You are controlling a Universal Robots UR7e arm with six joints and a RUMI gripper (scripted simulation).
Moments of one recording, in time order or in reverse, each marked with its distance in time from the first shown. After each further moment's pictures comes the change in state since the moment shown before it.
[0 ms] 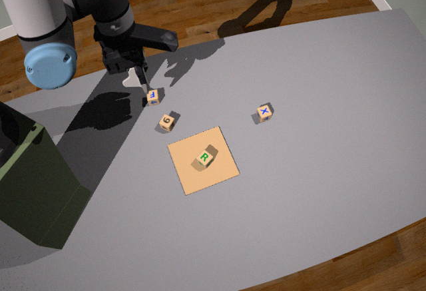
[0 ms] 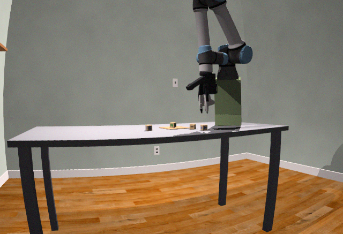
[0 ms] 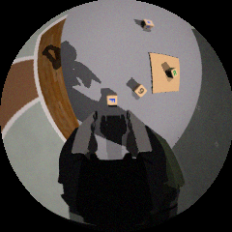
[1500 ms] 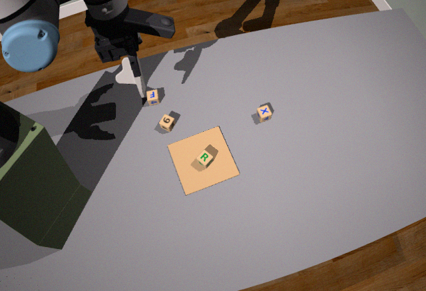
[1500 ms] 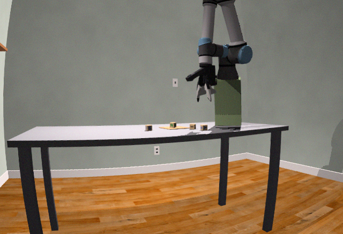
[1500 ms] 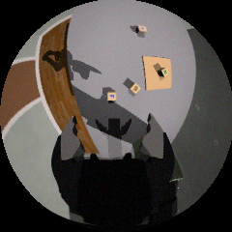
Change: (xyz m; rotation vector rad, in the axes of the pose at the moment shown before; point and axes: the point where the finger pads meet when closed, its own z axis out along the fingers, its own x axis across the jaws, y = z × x) arm 0.002 -0.001 -0.048 0.009 0.001 0.006
